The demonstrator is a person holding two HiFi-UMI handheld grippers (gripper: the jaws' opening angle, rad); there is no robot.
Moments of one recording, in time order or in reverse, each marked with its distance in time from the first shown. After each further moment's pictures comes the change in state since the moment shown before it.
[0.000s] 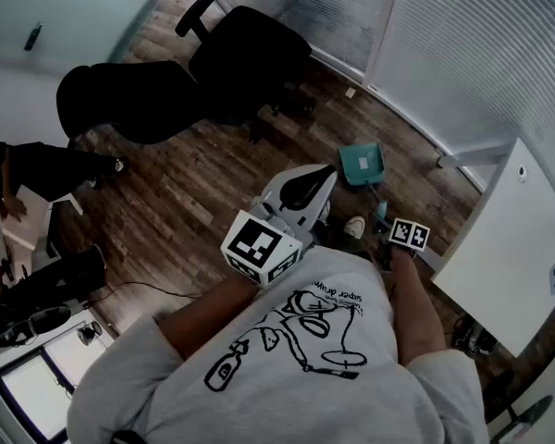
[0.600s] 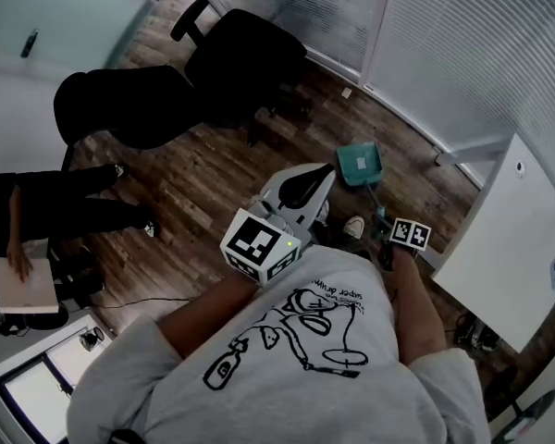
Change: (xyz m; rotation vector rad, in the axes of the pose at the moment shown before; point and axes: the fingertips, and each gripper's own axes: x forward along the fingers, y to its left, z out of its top) left arm 0.005 0.002 0.001 0.007 0.007 -0.023; right arm -0.012 -0.021 0.001 -0.007 0.006 -0.120
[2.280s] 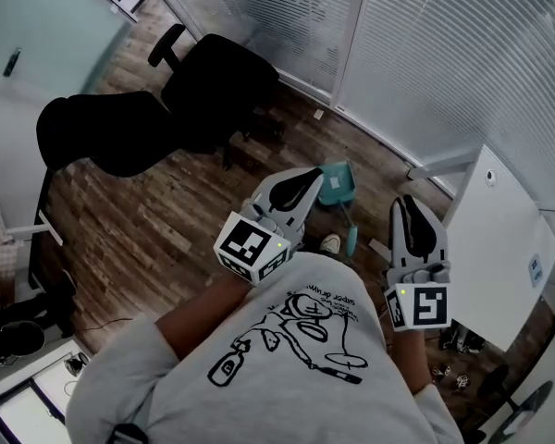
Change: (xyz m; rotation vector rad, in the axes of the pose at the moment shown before) left arm 0.034 0.000 0.029 0.017 -0.090 -0.058; right arm -0.323 0.325 0.175 -0.906 -0.889 -0.099
